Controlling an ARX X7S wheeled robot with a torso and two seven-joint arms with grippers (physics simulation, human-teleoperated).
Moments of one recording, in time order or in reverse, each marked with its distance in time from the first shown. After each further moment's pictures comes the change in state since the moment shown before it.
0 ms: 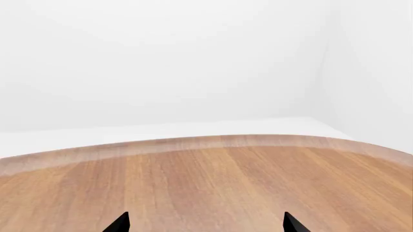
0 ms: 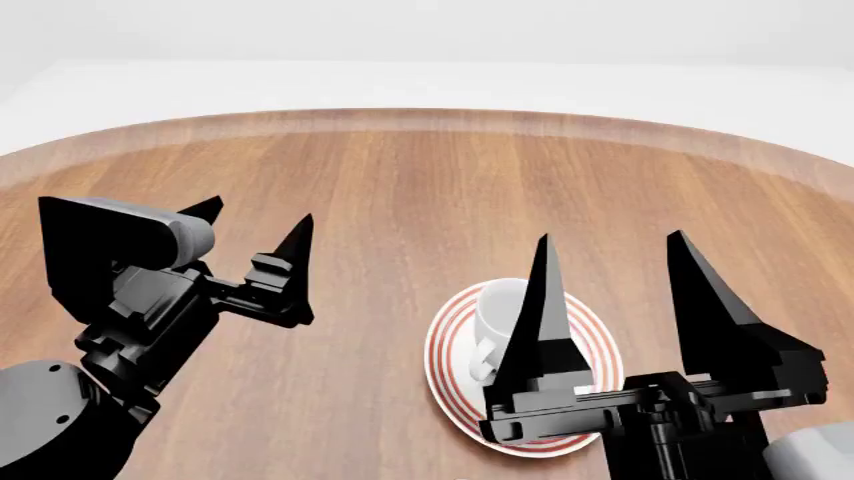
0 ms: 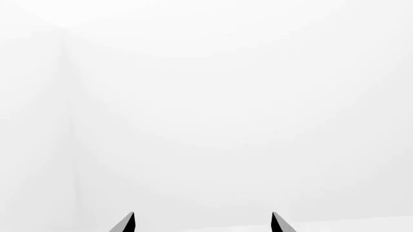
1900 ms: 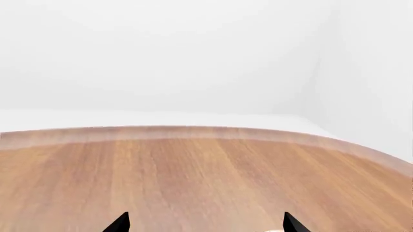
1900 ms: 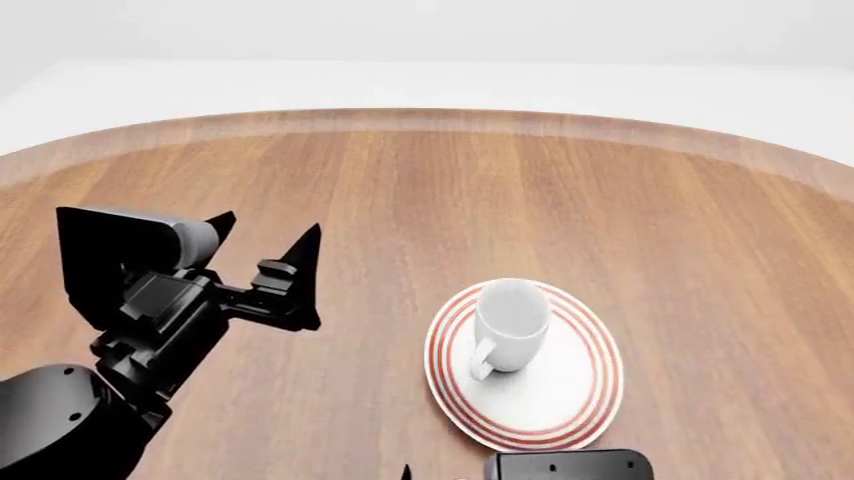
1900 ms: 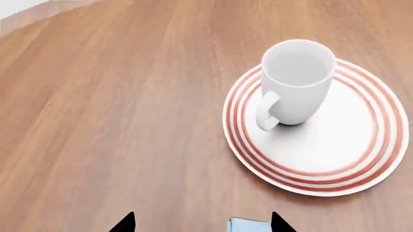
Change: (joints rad) left arm 0.048 0.027 -0.014 -0.025 -0.047 0.026 0.026; right arm -0.412 -0.752 0.618 0.030 0.978 1.136 0.406
